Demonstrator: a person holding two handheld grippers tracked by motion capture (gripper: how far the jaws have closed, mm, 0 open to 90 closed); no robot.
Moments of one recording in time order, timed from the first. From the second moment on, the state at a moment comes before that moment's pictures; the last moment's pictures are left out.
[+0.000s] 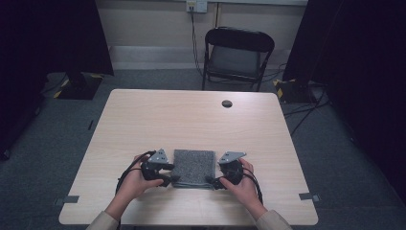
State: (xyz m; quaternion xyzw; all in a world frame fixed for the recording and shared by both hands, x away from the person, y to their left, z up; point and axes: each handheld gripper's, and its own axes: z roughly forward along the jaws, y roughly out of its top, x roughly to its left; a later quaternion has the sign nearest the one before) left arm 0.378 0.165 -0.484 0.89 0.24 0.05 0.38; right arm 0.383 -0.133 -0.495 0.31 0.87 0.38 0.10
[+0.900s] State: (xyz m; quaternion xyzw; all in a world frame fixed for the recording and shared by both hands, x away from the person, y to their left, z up) left arm 0.371 0.187 -0.466 0.87 0.24 0.06 0.42; right arm 0.380 -0.152 -0.475 0.31 0.85 0.41 0.10
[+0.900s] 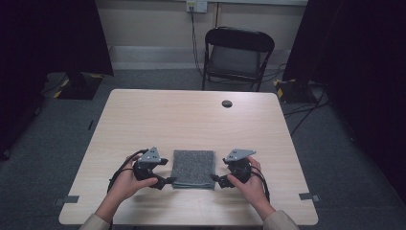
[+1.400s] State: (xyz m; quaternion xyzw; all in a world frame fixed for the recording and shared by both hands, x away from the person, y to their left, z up) left arm 0.363 0.213 -0.467 0.87 0.27 0.06 0.42; right arm 0.372 -0.176 -0.472 0.31 0.85 0.41 0.10
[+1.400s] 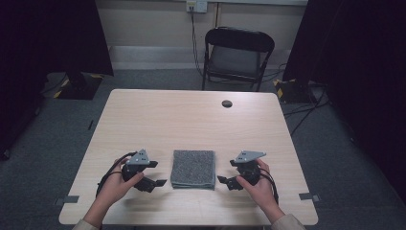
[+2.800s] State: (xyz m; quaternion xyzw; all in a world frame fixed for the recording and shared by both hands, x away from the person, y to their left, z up) left arm 0.356 0.254 -0.469 0.86 0.29 0.09 0.41; right arm 0.353 -0.248 -0.475 0.34 0.84 0.41 0.10
